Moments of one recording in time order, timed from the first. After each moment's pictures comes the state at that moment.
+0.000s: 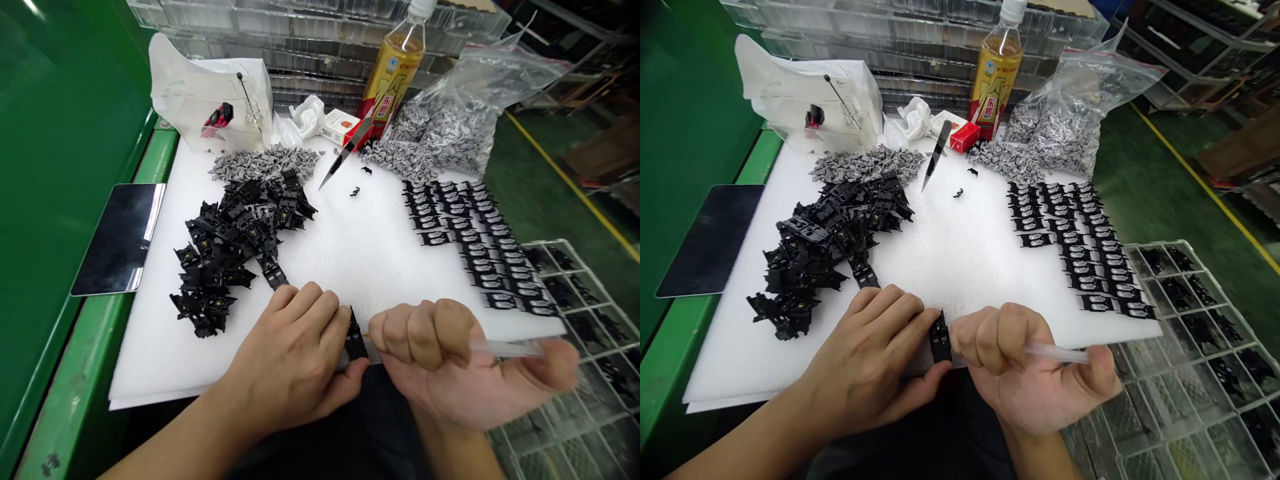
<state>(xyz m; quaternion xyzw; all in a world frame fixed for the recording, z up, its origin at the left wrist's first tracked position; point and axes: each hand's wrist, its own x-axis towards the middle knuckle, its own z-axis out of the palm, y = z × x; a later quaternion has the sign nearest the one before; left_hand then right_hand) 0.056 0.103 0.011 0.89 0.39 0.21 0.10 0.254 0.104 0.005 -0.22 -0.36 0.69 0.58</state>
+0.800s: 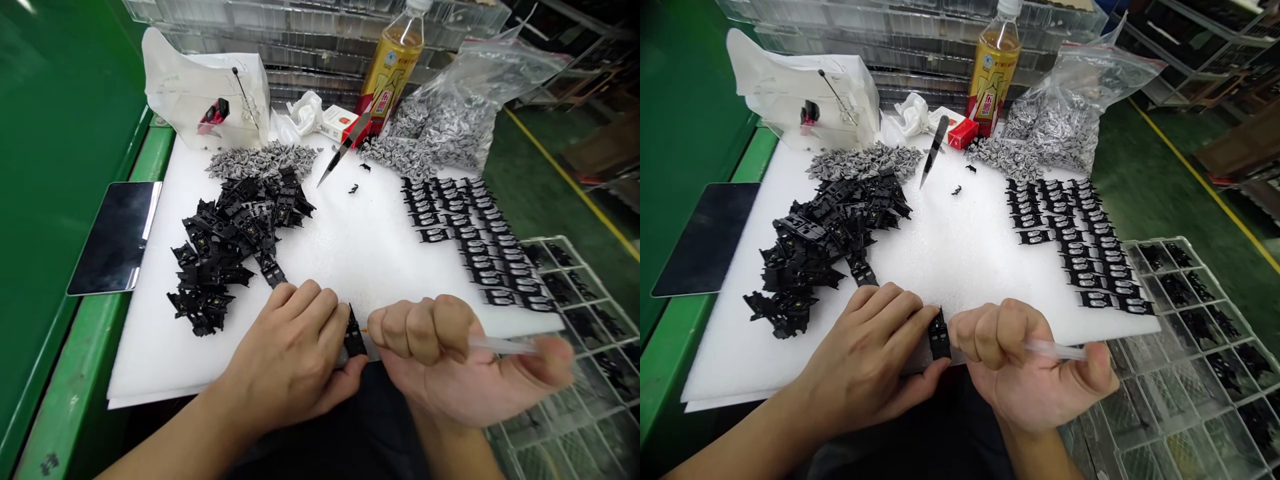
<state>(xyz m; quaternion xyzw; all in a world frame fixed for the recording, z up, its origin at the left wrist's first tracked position) 0.056 0.103 0.011 0.89 0.39 0.21 0.10 0.251 0.103 0.008 -0.23 -0.35 0.68 0.60</state>
